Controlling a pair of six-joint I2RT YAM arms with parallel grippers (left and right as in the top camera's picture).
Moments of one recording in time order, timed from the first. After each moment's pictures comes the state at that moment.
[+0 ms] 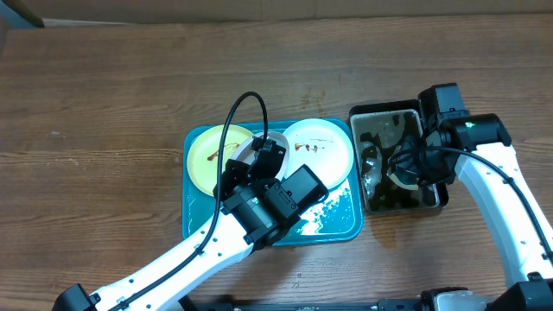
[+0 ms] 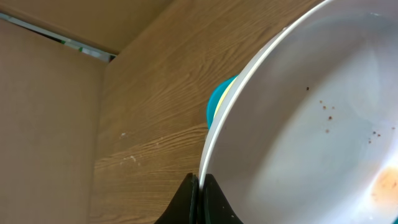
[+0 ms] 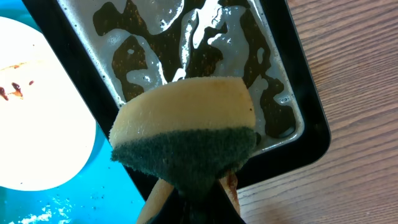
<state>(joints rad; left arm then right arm) -0.90 1.38 1.09 -1.05 -0.99 -0.41 0.12 1.47 1.20 -1.13 0.02 0.46</state>
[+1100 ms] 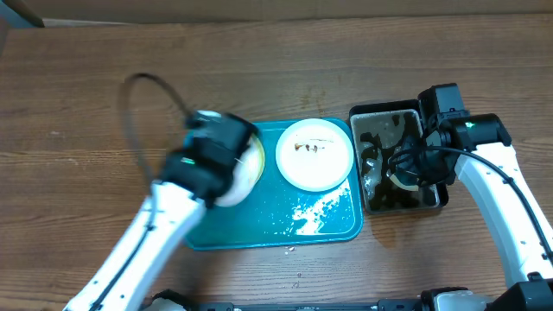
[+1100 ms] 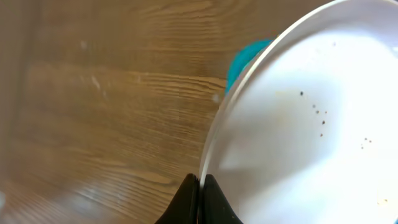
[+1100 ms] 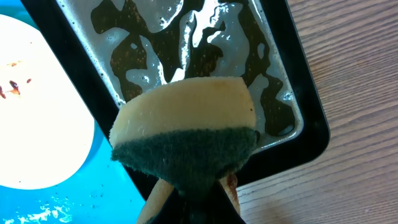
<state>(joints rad) -0.39 1.33 1.16 -1.06 -0.60 -0.41 0.12 1.47 1.20 -1.14 0.02 0.46</state>
